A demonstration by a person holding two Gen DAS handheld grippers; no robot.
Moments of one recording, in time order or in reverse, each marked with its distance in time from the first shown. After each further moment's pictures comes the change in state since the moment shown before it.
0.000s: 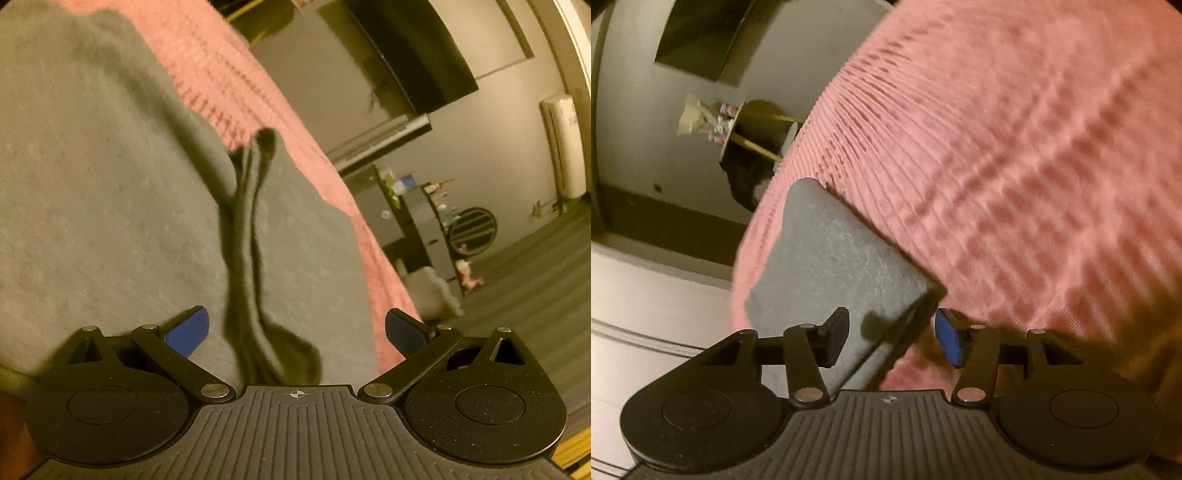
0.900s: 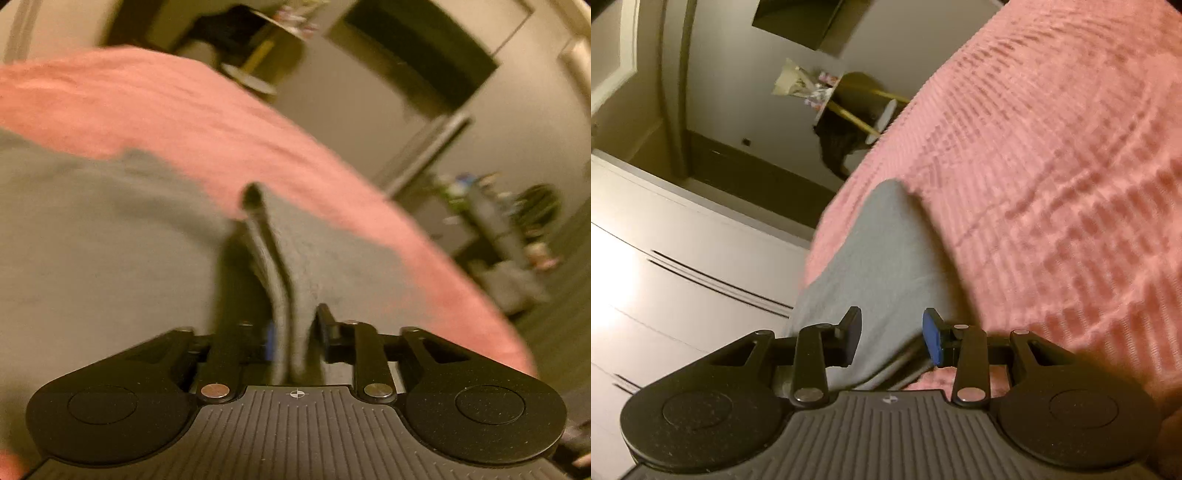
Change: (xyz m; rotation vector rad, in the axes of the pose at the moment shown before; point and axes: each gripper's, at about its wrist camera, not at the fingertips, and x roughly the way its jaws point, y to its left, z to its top) left arm -0.037 -0.019 0.045 0.230 -0.108 0.338; right arm -0.013 0.035 0.001 -0.261 0.052 0.205
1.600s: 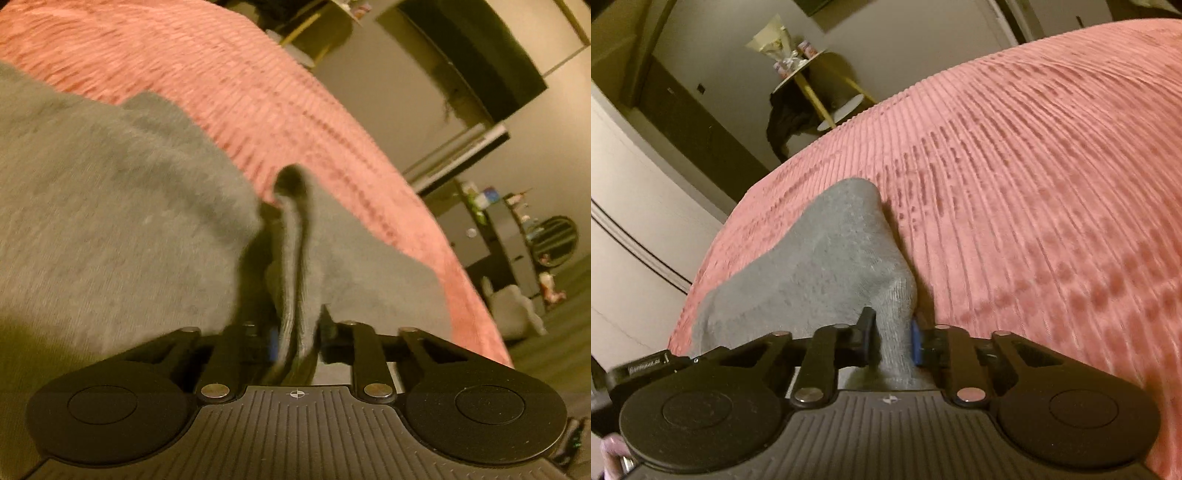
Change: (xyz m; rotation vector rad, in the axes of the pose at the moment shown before) left arm 0.064 0.022 0.030 -0.170 0.083 -0.055; right arm 0.129 0.034 0.025 -0.273 -0.011 -0.289
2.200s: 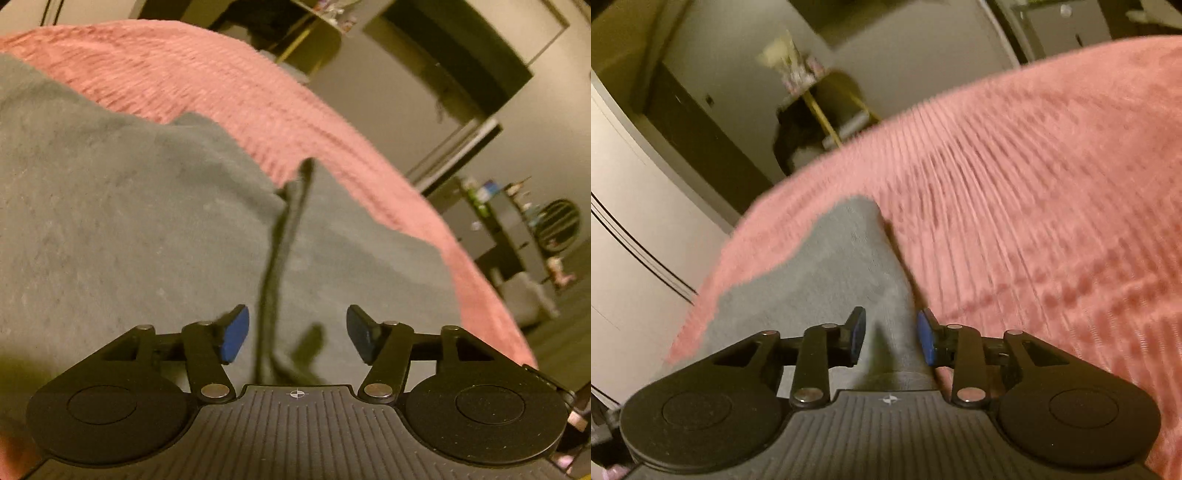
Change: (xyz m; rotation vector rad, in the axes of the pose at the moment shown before) left arm -0.058 0.021 -0.041 0.078 -0.046 0.027; right arm -0.038 0.001 -0.009 -0.006 -0.097 0.023
